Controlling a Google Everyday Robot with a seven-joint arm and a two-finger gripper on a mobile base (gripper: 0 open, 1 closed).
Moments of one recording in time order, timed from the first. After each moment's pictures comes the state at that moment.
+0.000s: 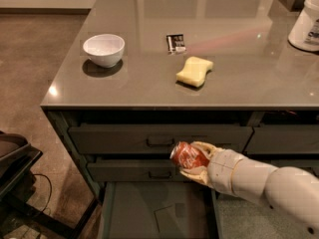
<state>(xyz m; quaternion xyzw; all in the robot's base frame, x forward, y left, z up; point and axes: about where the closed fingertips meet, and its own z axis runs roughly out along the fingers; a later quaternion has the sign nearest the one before) 0.445 -0.100 0.720 -0.50 0.71 0.06 0.49</state>
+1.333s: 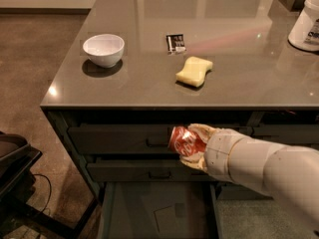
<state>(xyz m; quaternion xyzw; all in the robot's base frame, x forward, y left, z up) 0.430 -0.087 0.809 -0.58 0.68 -0.05 0.45</state>
